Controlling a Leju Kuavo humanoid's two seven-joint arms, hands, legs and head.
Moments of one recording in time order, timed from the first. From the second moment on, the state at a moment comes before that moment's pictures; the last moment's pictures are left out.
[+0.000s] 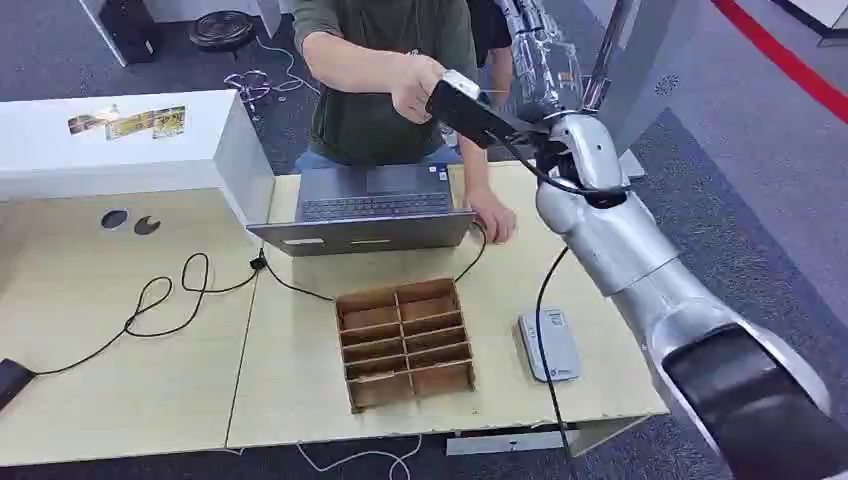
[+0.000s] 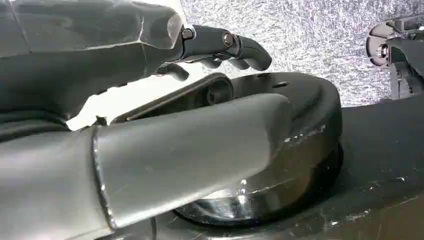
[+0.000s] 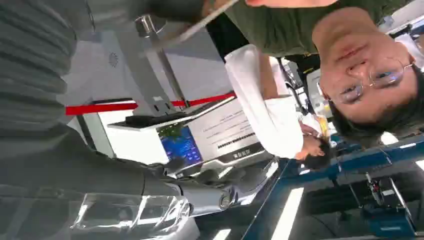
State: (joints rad) left arm -0.11 -0.05 -0.52 -0.17 0.72 0.05 0.36; right arm -0.99 -0.13 0.68 -0.98 1.02 -0.19 0.08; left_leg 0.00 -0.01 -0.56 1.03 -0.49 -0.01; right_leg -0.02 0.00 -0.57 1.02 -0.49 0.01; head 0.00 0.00
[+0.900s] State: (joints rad) left arm -0.11 -0.04 -0.53 -0.17 0.73 0.05 0.36; right arm -0.96 -0.13 0.65 -0.98 0.73 -0.11 0.08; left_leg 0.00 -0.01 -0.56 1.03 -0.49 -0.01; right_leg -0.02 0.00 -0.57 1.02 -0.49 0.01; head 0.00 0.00
